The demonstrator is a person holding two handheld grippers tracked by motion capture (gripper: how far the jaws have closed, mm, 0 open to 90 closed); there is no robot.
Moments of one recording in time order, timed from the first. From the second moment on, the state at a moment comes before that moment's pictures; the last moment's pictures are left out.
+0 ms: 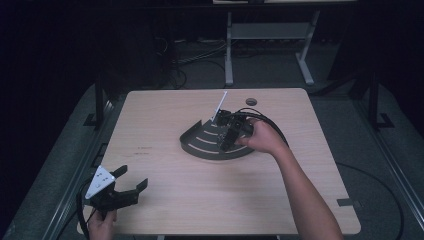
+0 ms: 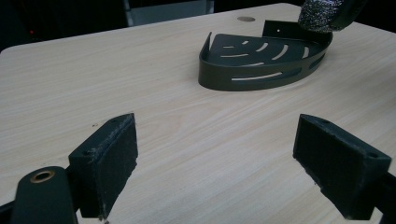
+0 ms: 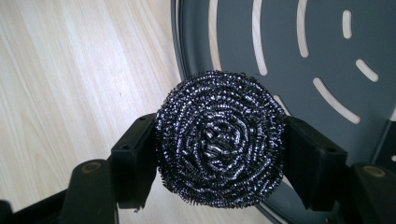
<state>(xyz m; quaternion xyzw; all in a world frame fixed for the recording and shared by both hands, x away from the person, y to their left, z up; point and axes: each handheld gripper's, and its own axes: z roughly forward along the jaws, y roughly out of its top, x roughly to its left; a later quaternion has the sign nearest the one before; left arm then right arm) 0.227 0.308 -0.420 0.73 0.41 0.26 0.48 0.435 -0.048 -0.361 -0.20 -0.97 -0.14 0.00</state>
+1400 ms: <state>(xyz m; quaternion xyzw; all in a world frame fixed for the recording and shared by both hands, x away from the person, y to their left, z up) 0.227 0.303 -0.420 0.74 0.40 0.26 0.48 0.478 -0.056 -0.400 -0.28 -0.95 -0.14 0.01</state>
